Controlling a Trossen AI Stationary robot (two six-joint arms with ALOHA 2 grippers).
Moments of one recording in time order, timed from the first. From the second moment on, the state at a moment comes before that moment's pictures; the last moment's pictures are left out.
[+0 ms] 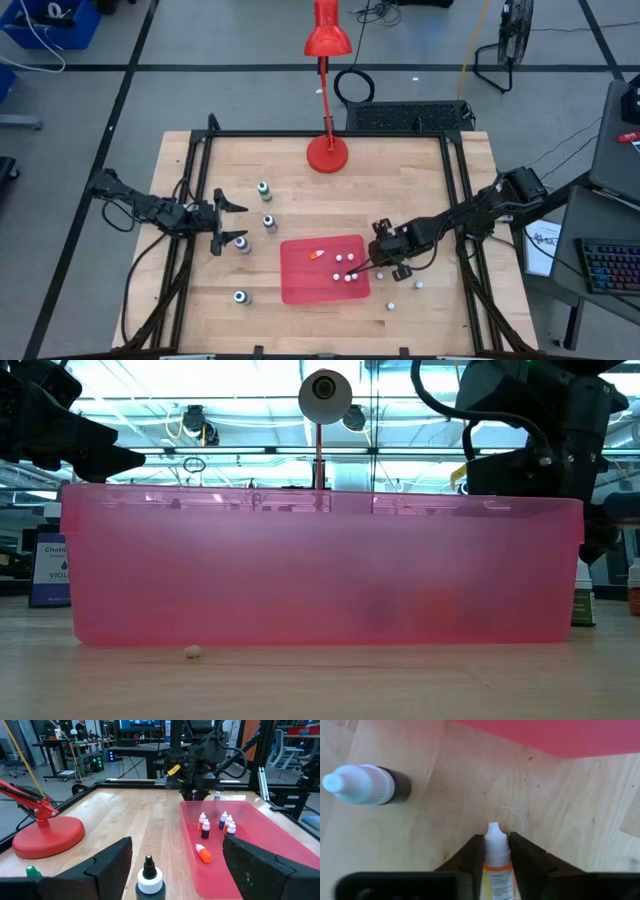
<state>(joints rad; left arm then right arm) -0.45 0.10 0.05 -0.03 -0.50 -0.06 0.32 1.59 0.76 -0.46 0.09 -0.06</state>
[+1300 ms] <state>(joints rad) -0.45 0.10 0.05 0.00 -0.50 0.05 0.42 1.27 0.67 0.20 0.13 -0.13</state>
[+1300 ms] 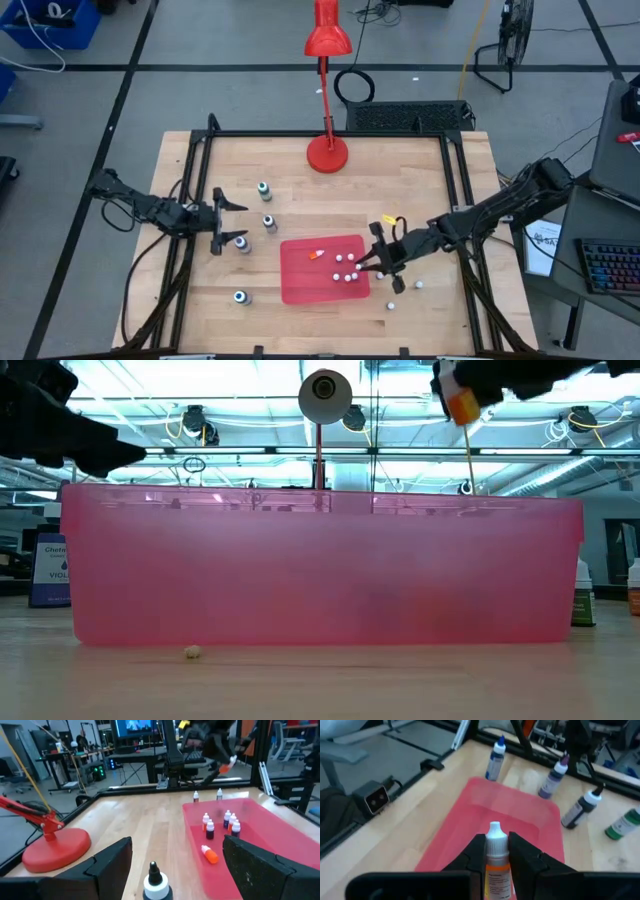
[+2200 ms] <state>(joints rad) -0.40 0.21 0.05 0.26 -0.59 -0.11 0.32 1.47 0.74 0.40 -0.04 -0.13</state>
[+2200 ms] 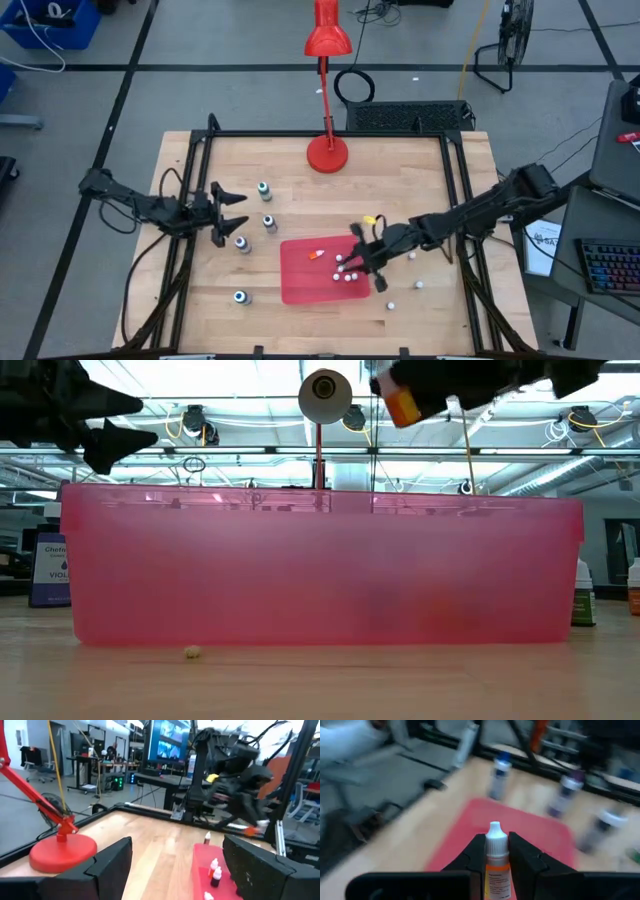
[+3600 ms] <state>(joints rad) -0.37 1.69 0.69 0.93 -0.44 0.34 0.16 1.75 0.82 1.00 -0.21 -0.26</state>
